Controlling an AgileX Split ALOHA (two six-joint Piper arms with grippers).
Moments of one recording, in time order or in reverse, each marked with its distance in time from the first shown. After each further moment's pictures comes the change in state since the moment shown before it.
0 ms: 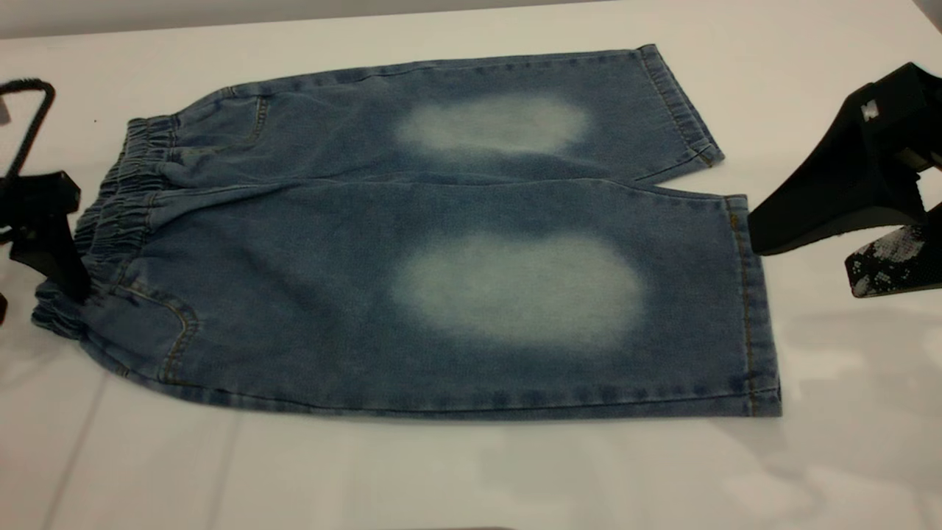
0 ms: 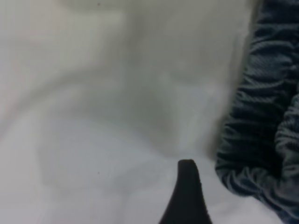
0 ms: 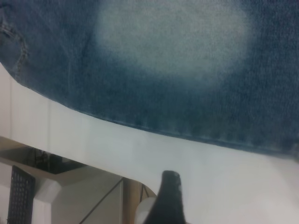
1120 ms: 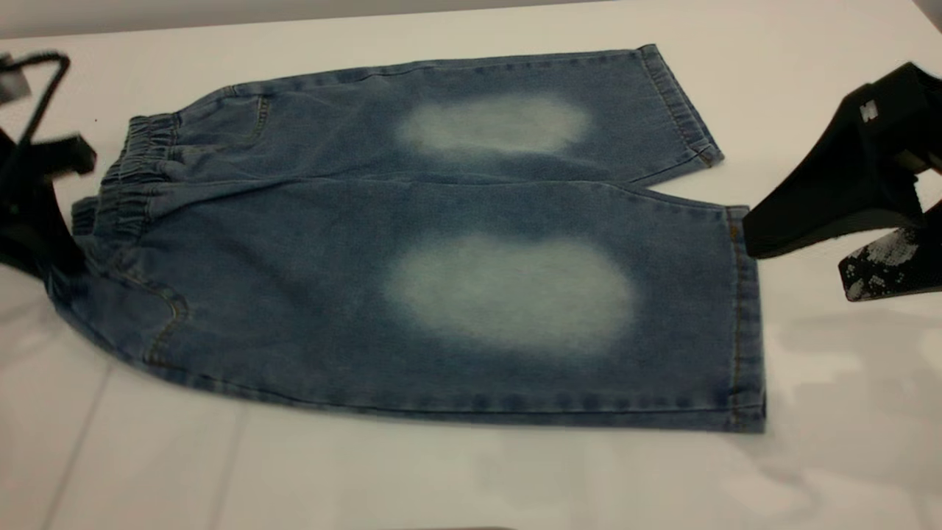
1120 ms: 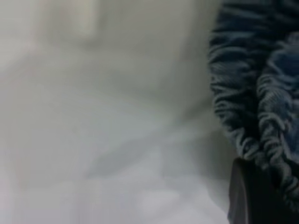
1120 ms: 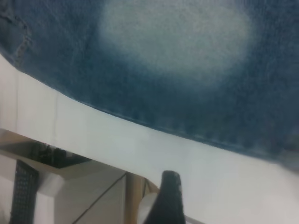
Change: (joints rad) left arm 0.000 0.022 -0.136 -0.079 0.138 0.059; right arm 0.004 0.016 0.000 0.007 0.015 -0.019
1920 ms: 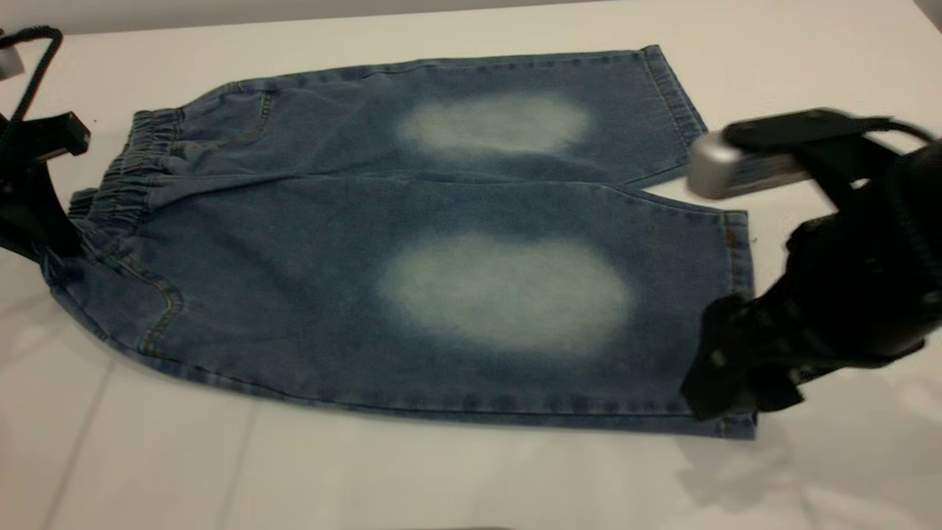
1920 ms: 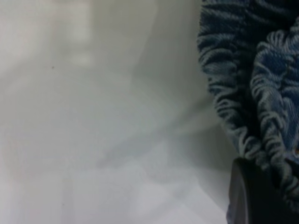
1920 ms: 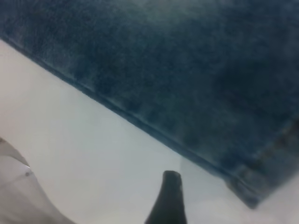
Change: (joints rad) left arm 0.000 -0.014 -0.012 0.000 0.017 0.004; right arm 0.341 0.341 -0.095 0.014 -0.382 -0.214
